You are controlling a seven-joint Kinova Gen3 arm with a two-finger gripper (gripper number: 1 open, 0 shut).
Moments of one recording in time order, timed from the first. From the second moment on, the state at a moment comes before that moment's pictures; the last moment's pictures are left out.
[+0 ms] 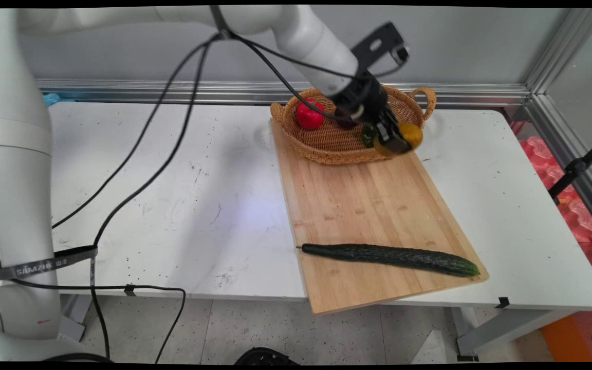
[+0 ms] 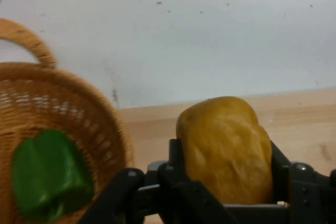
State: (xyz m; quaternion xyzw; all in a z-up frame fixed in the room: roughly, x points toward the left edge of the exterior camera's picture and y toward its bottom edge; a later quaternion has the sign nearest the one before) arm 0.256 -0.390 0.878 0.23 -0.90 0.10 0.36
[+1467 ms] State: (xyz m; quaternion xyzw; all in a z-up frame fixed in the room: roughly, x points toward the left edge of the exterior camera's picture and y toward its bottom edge) arm 0.354 -0.436 0.868 0.39 -0.87 0.13 0.29
